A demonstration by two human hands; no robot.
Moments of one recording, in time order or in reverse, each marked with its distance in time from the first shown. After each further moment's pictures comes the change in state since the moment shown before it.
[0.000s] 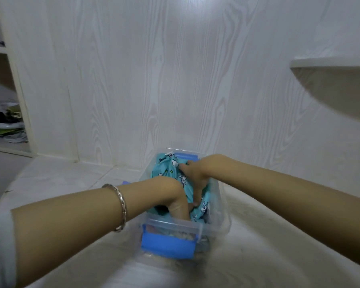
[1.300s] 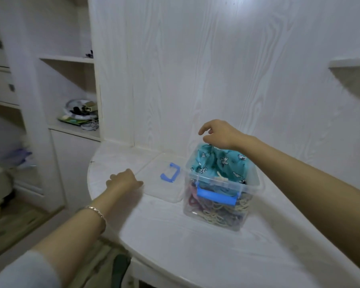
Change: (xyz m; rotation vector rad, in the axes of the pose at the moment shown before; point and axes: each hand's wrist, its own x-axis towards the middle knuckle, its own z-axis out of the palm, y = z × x) left_hand -0.023 -0.168 0.178 -0.807 0.746 -0.747; right_hand -0.063 -0.044 -0.053 0.742 0.668 -0.136
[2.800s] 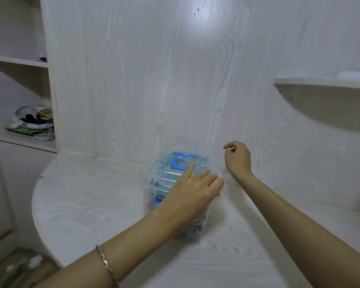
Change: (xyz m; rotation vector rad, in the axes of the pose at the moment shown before) left_hand -0.177 0.182 -0.002 0.073 0.818 1.340; right_hand -0.061 0.135 -0.007 0.290 0.714 0.361
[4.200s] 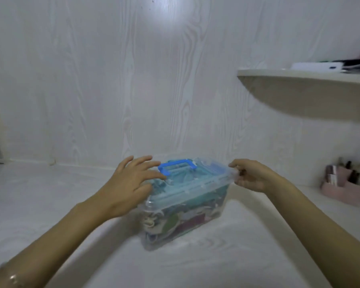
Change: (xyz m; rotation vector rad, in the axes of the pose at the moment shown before) left_hand -0.019 -0.068 -0.003 -0.474 -0.351 -0.238; right_hand -0.020 0.046 -0.110 0.525 -0.311 0.790
